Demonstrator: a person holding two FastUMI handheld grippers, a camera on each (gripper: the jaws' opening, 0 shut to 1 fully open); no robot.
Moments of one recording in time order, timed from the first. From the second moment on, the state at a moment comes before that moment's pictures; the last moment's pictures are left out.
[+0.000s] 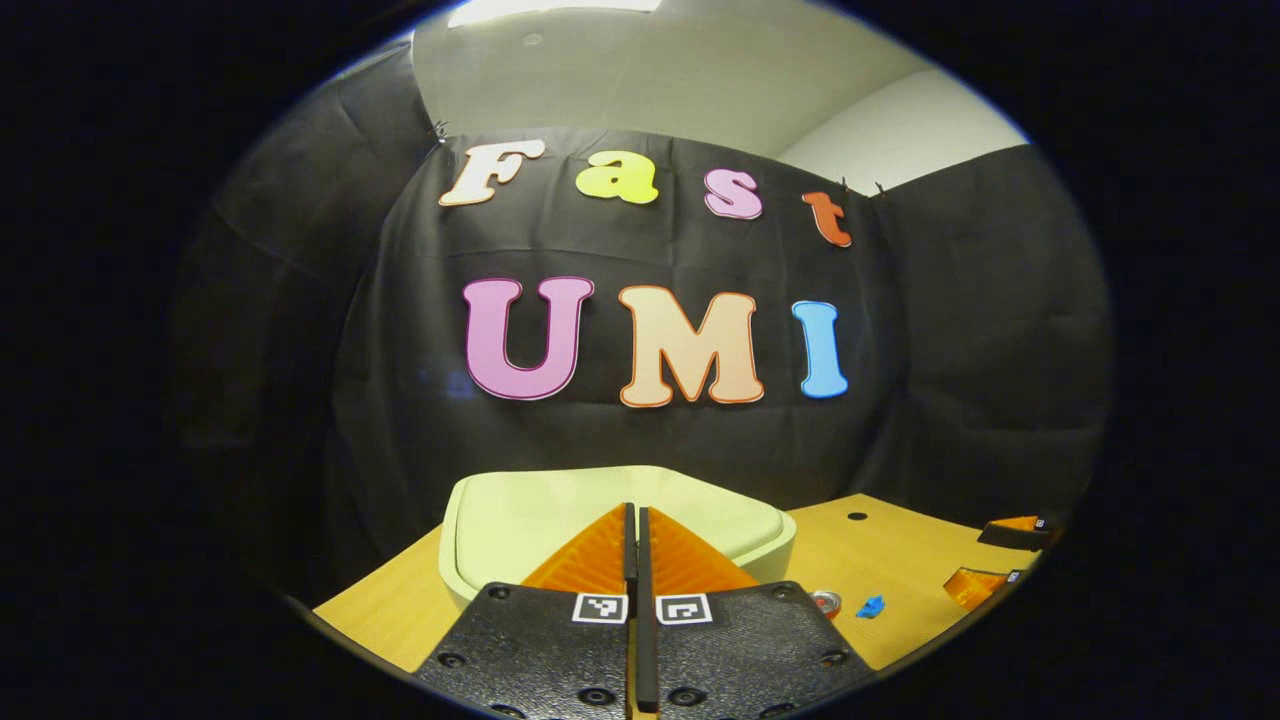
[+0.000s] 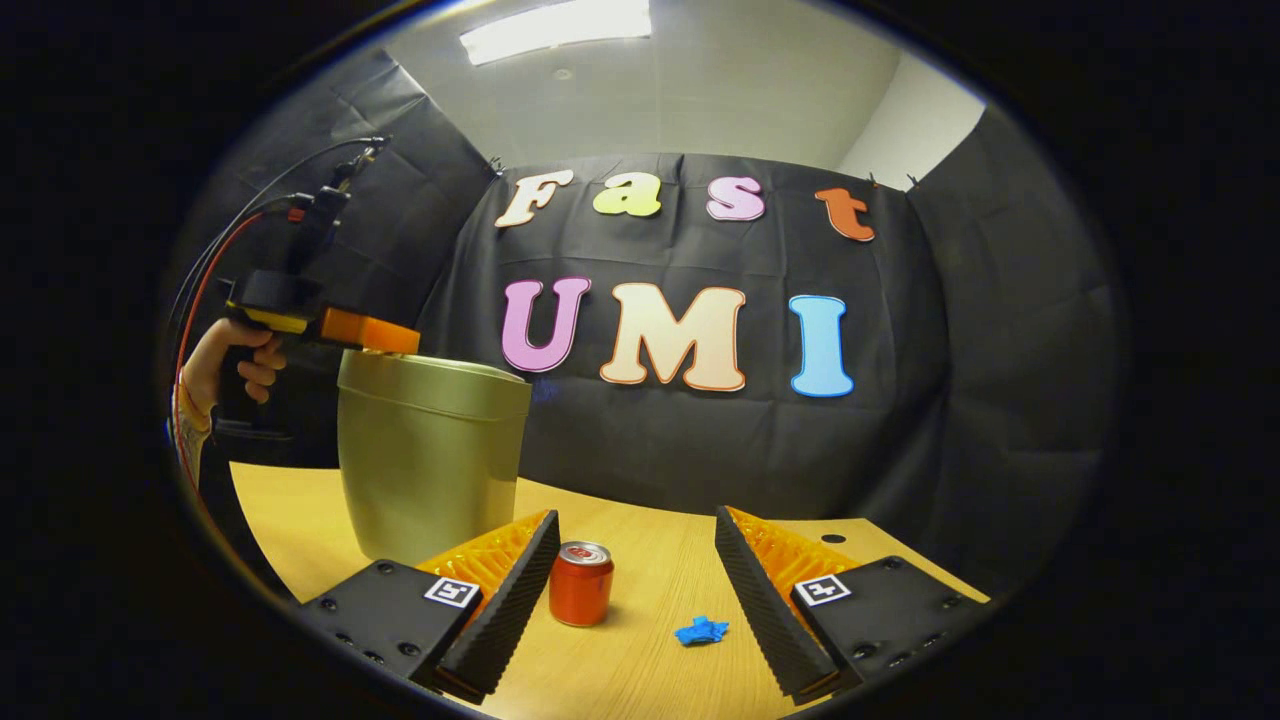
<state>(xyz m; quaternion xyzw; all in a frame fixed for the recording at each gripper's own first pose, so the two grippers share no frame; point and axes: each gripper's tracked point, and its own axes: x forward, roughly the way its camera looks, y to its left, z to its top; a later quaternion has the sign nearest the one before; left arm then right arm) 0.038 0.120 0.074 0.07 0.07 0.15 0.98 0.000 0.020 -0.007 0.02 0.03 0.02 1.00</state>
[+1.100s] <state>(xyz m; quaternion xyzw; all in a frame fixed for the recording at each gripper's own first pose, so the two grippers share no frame) 0.049 0.118 0.138 0.12 0.05 0.15 0.98 0.000 0.027 -0.012 0.02 0.04 0.03 1.00</state>
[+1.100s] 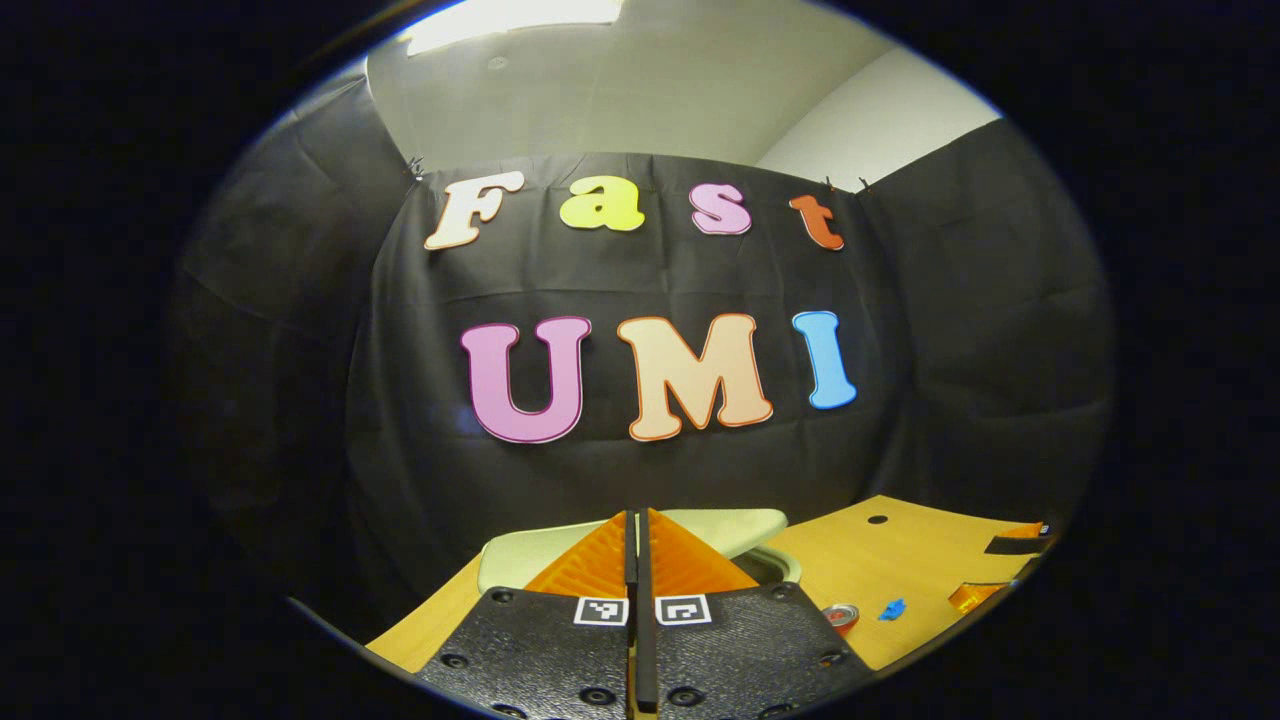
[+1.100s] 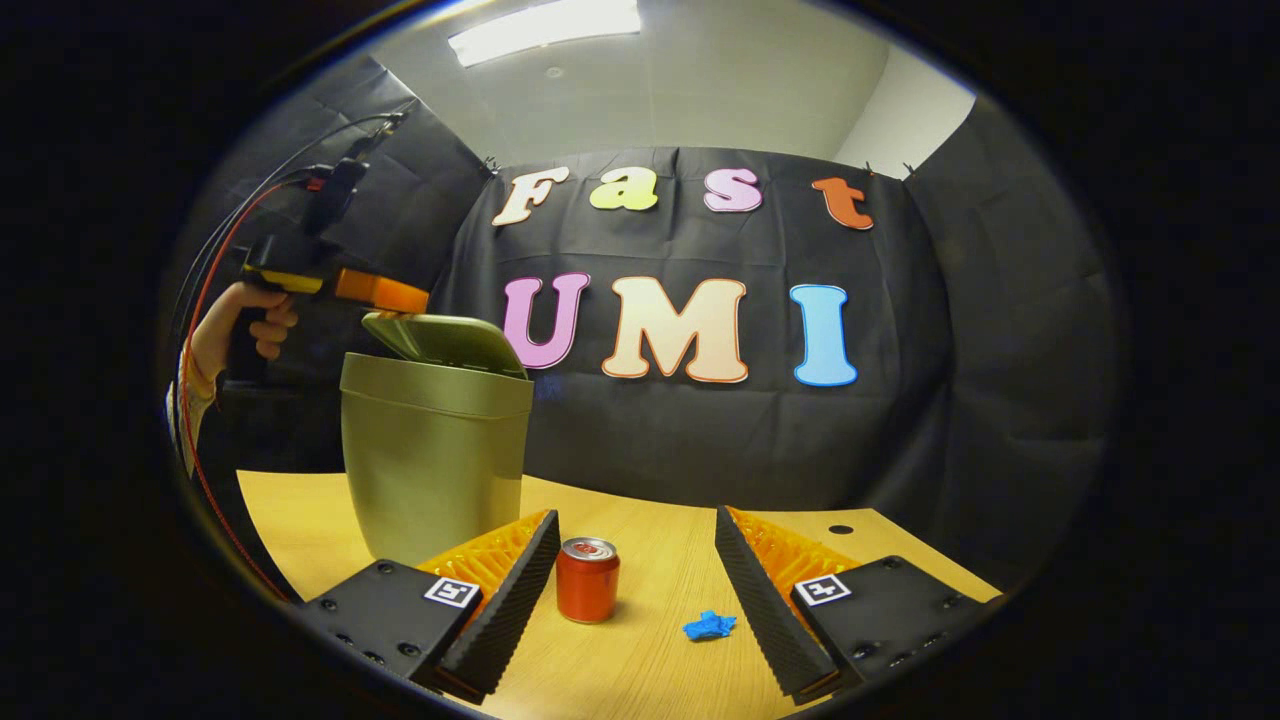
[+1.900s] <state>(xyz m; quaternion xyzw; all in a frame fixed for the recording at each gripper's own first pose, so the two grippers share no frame) 0.025 0.024 0.109 0.09 0.02 0.05 0.99 0.004 0.011 -0.025 0.03 0.05 0.02 1.00</state>
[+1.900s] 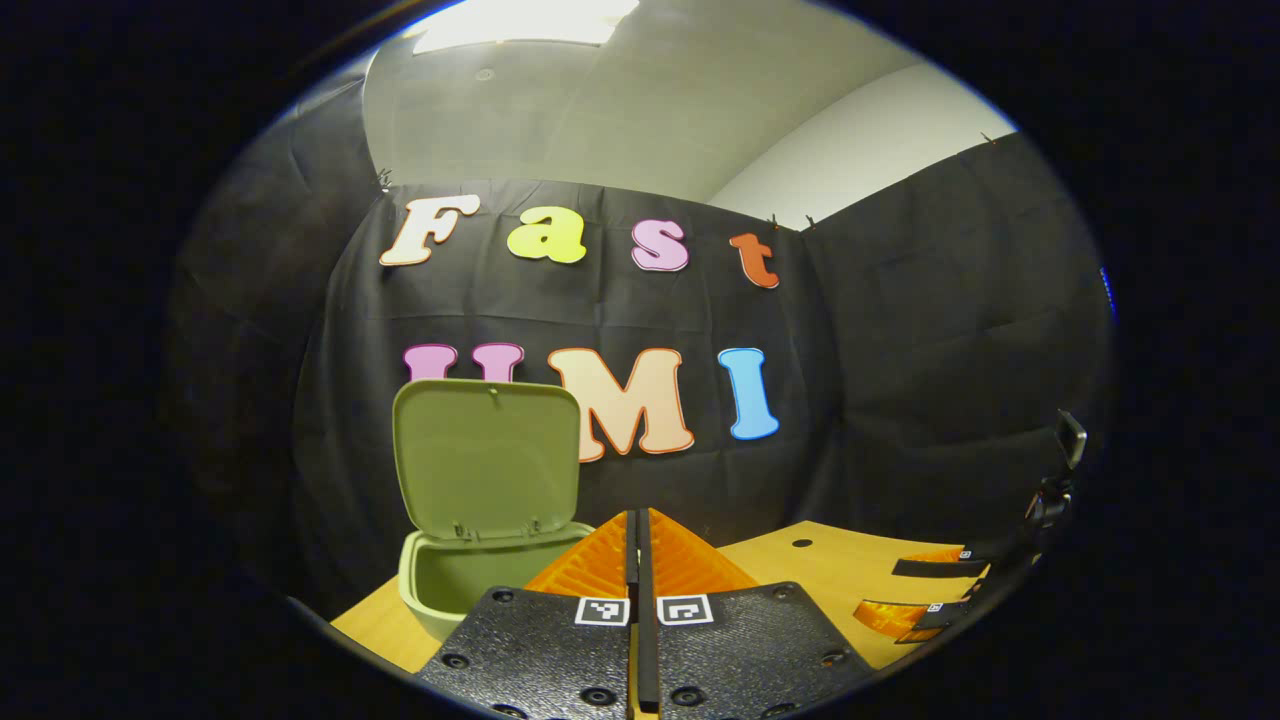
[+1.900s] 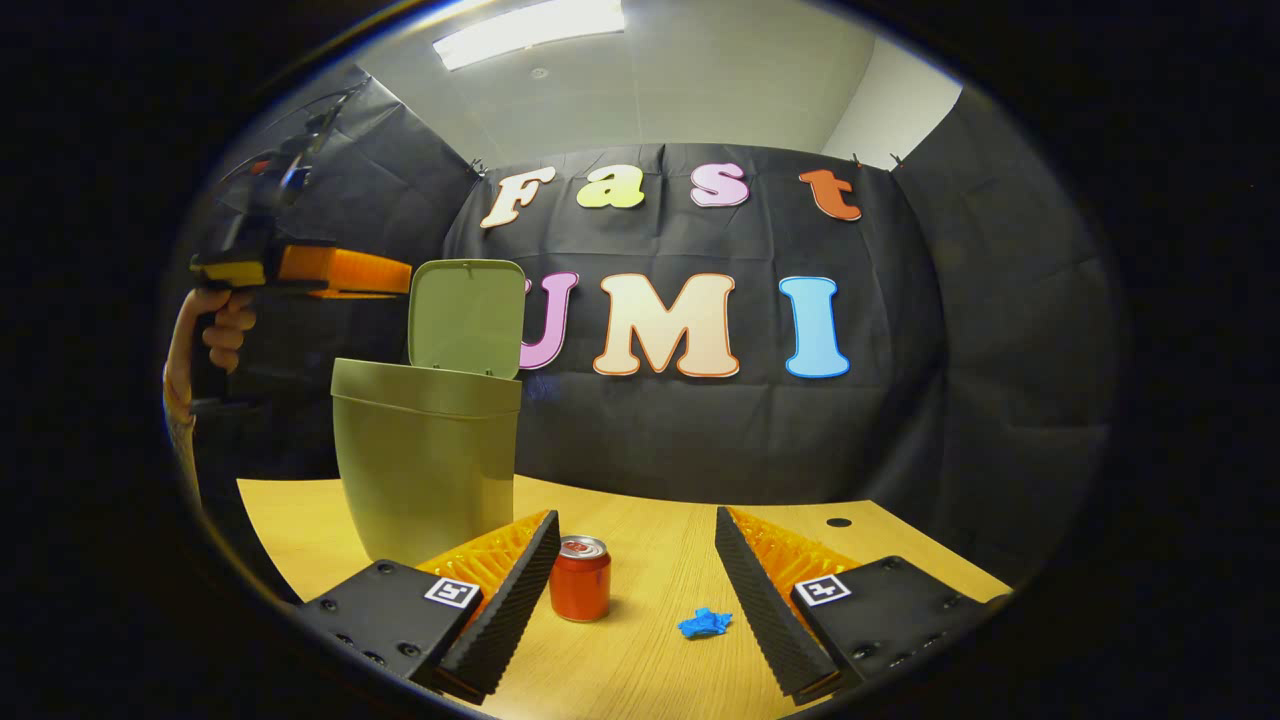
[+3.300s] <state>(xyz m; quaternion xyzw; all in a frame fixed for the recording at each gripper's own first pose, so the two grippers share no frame) 0.008 -0.012 -0.051 0.03 0.10 -0.05 0.99 0.015 -0.020 -0.077 0.01 0.12 -0.01 0.99</state>
